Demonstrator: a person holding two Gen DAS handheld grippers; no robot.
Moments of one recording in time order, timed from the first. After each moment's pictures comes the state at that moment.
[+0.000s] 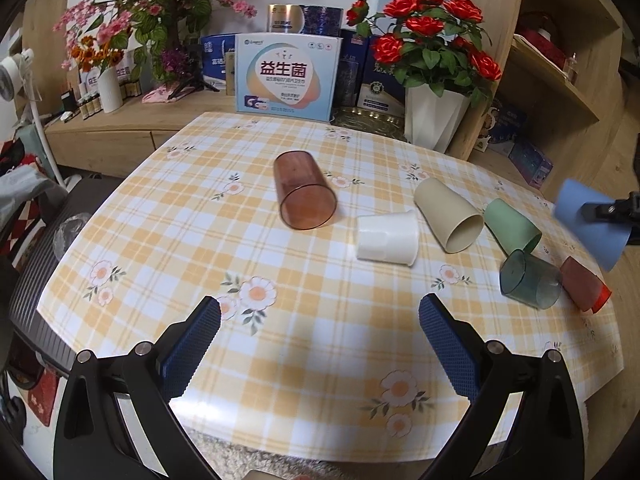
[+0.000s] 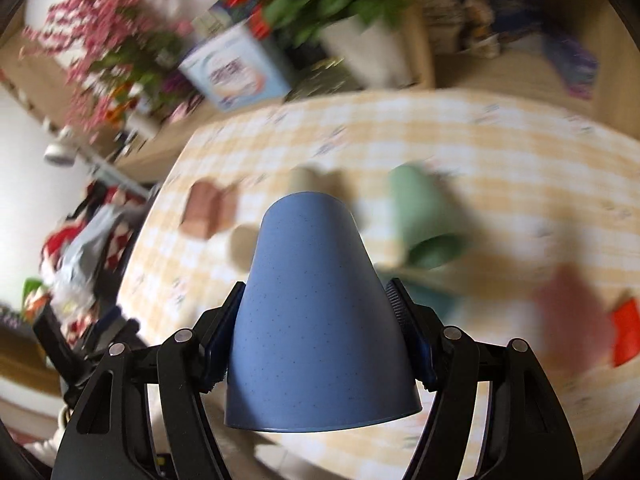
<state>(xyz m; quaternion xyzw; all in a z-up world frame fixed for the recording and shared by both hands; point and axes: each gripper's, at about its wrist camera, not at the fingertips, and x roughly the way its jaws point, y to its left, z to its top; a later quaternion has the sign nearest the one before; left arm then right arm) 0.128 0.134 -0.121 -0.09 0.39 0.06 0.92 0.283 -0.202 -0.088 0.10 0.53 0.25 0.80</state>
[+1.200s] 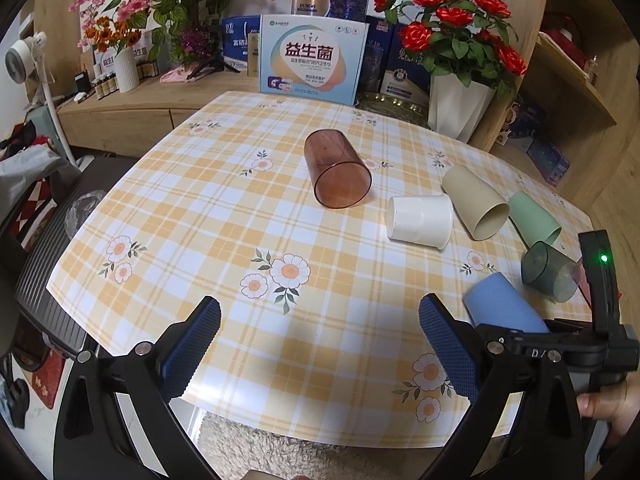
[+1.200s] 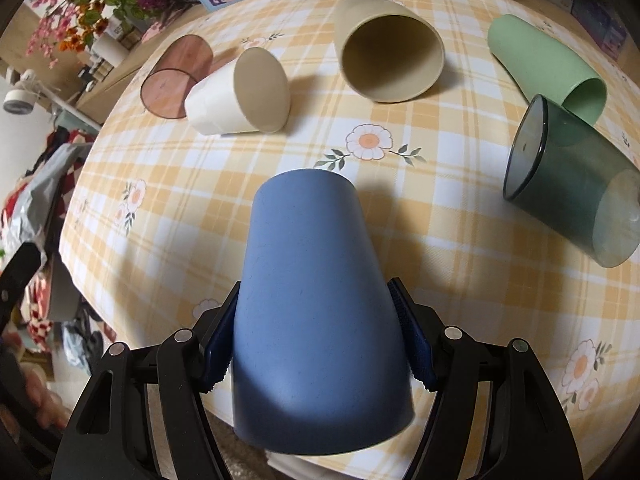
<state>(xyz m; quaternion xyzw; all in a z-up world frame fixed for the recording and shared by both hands) 0.123 0.155 -0.134 -0.10 0.42 0.08 0.90 0.220 -0.083 -0.214 0.03 0.60 0.20 0.77</state>
